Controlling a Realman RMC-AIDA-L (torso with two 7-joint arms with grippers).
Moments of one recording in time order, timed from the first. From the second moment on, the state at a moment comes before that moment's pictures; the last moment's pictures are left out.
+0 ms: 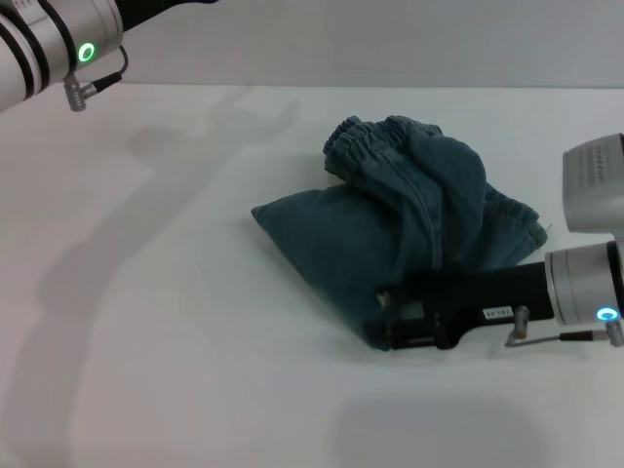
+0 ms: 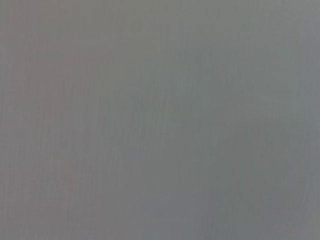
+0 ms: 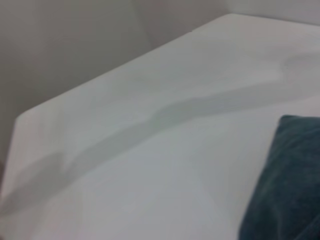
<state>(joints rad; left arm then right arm) -0.52 -2.06 1.36 1.08 1.54 0.56 -1.85 0.62 2.07 -1.04 -0.50 -1.96 -1.38 1.51</state>
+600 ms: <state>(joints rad) -0.51 -2.06 1.36 1.09 1.53 0.58 -1.85 0.75 2.08 -1.05 -0.49 -1.95 -1.14 1.51</state>
